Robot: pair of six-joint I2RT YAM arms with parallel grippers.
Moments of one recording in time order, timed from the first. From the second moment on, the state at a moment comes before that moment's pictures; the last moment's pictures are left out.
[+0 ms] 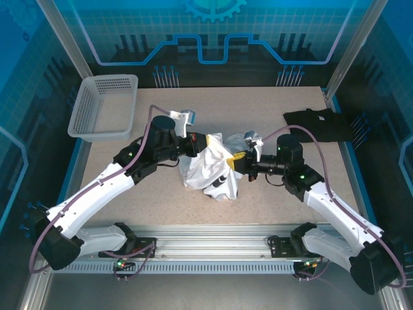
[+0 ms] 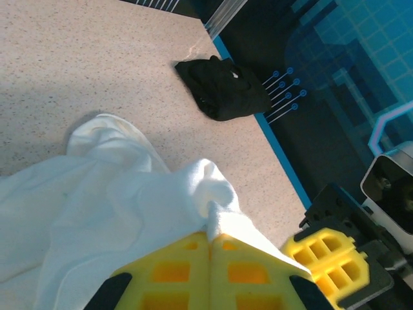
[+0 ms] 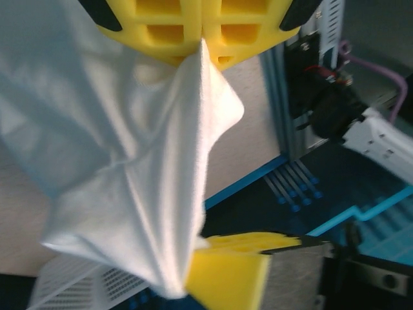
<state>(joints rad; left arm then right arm) -0.64 1.19 1.12 -0.36 0.20 -0.62 0.45 1.00 0.70 -0.03 -0.82 0.17</state>
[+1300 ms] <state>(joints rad) -0.60 1.03 0.80 0.08 0.65 -0.65 0.44 0.96 0.71 -0.18 -0.65 0.20</state>
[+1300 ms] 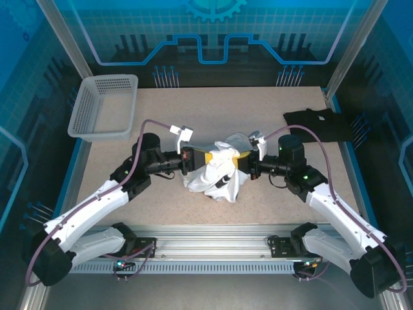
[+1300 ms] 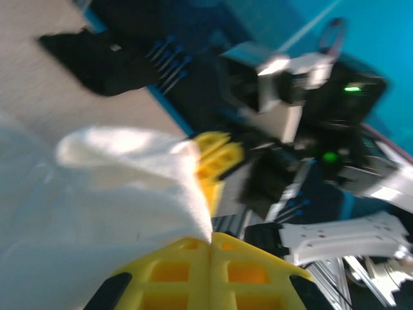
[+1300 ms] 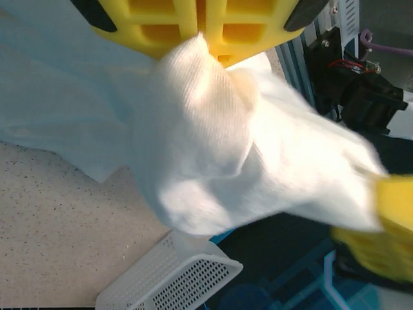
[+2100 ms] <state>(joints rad) -0.60 1.05 0.85 0.03 0.69 -0.52 0.70 0.84 0.91 -0.49 -0.37 0.03</state>
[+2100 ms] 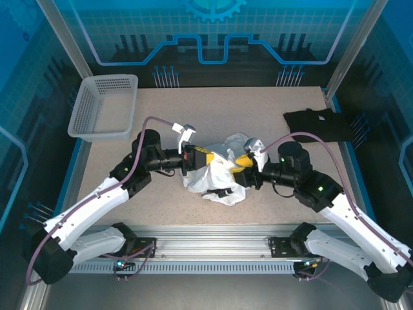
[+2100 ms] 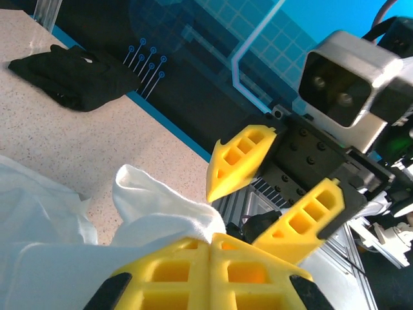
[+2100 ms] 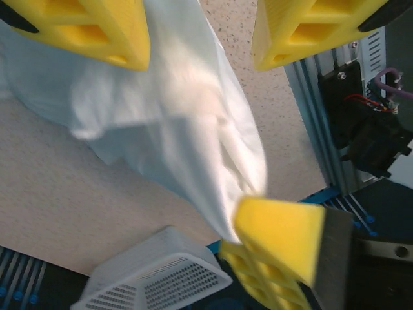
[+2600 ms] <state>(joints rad) -0.55 1.03 0.85 -0.02 0.64 -0.52 0.70 0.87 0.91 -0.48 -0.29 0.00</state>
